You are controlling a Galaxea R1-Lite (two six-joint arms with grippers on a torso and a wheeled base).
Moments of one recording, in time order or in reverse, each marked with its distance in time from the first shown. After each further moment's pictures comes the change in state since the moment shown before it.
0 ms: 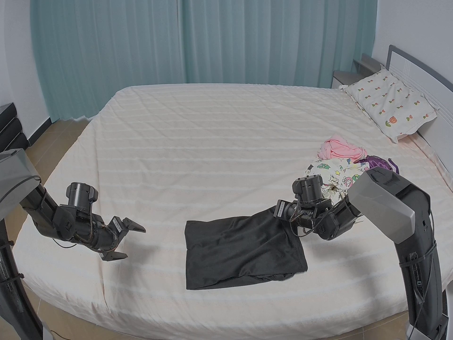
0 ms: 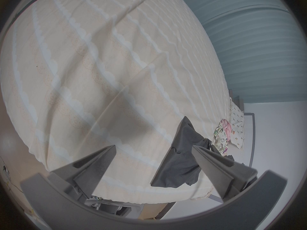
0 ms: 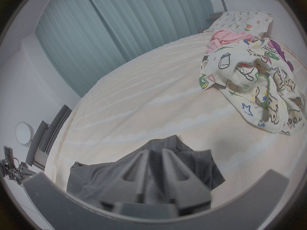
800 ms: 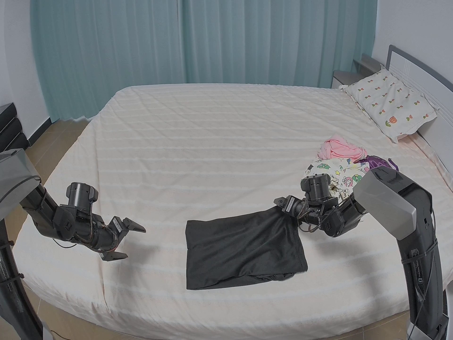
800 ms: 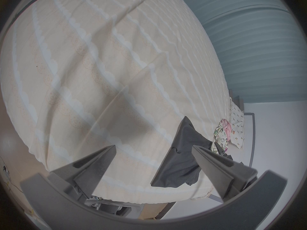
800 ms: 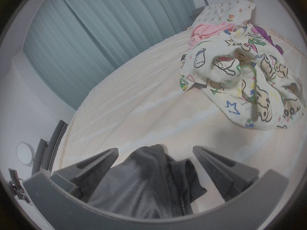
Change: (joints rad) left arm 0.000 0.000 0.000 0.000 0.000 0.000; right arm -0.047 0.010 -0.003 -0.009 -0.001 0.116
